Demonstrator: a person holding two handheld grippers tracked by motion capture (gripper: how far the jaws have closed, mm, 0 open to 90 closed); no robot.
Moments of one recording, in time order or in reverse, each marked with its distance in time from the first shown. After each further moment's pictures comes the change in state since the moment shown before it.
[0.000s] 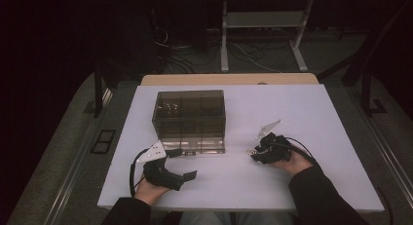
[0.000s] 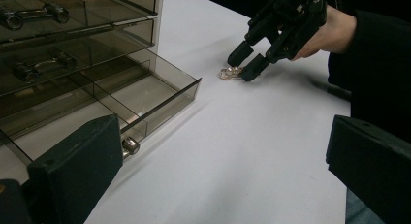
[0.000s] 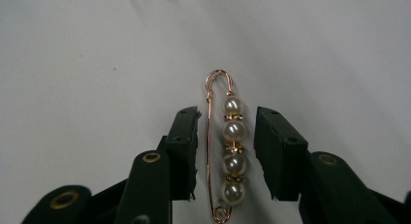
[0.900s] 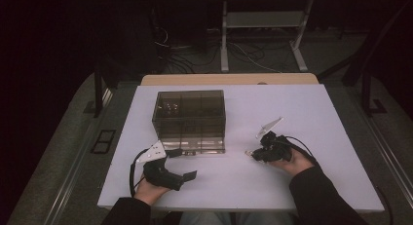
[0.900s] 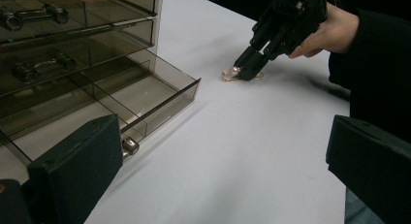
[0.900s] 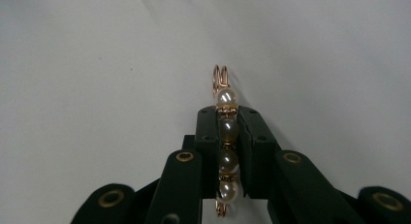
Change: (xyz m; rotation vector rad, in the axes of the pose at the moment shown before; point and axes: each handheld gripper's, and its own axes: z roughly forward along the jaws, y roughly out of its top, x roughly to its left) left arm 0.000 0.000 0.000 -0.001 -0.001 -0.001; right arm -0.003 0.001 -0.002 0.022 0.069 0.069
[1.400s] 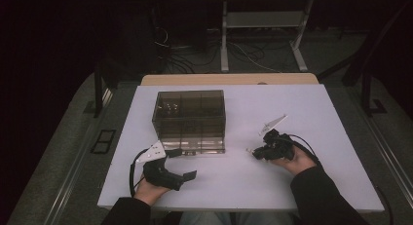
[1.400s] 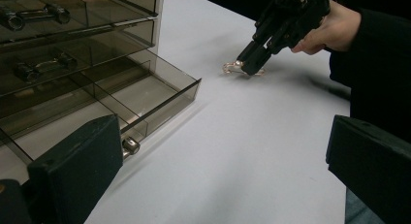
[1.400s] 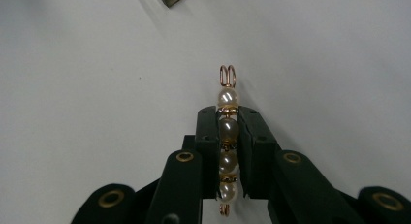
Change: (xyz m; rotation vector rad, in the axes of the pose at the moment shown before) left arm 0.000 0.000 0.000 -0.001 0.002 -0.001; right arm -0.006 -0.001 -0.008 -0.039 0.041 0.027
